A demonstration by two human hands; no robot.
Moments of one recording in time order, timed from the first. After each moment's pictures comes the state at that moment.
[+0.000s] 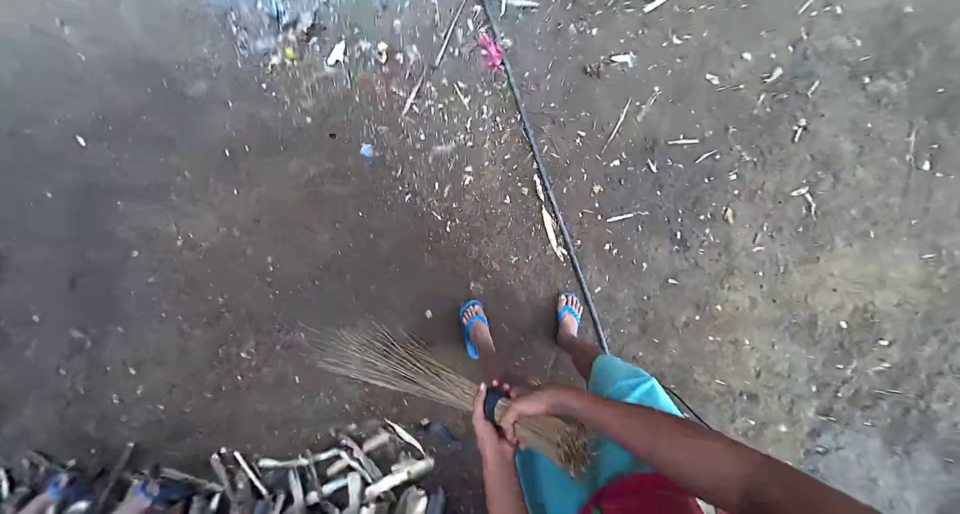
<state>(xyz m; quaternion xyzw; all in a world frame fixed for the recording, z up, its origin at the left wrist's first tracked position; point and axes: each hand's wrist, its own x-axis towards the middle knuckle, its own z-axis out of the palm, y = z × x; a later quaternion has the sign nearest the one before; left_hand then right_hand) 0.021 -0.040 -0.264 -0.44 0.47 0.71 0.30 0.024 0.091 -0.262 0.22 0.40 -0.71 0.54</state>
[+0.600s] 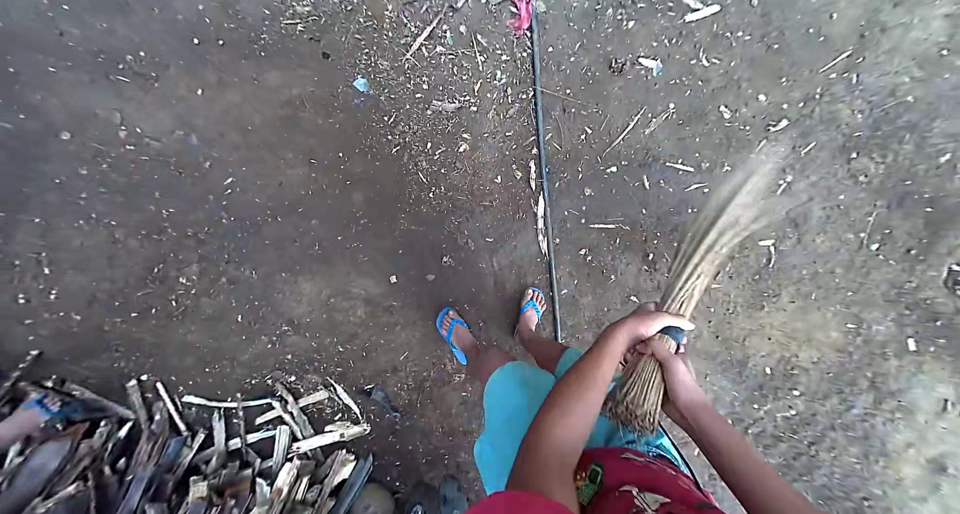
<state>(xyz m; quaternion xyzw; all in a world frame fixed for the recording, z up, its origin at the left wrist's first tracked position) -0.005 0.276 -0.160 -0.10 0.41 0.44 0.79 0.157 0.301 -0.196 0.65 0.44 -0.62 0.00</state>
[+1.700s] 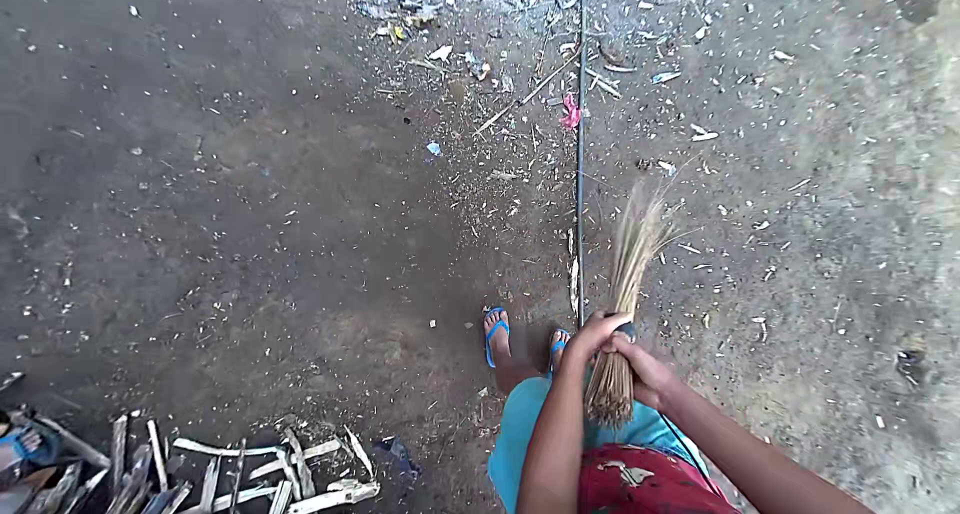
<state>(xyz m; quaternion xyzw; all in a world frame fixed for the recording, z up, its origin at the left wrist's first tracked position) -0.165 0.127 -0.243 -0.06 0.49 0.55 0.67 -0.091 0.173 -0.154 0.58 0.38 -0.70 0.18</state>
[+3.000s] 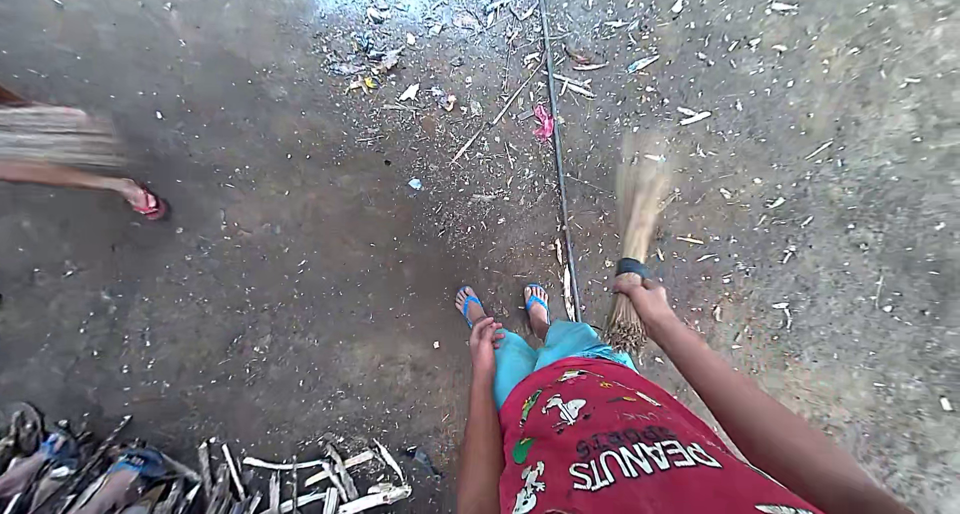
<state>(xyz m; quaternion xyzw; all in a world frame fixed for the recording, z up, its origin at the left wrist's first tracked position) -0.227 0.072 -0.263 -0.25 0.66 0.61 0.36 -0.170 0.375 -0.151 0.63 0.56 -0.54 0.10</state>
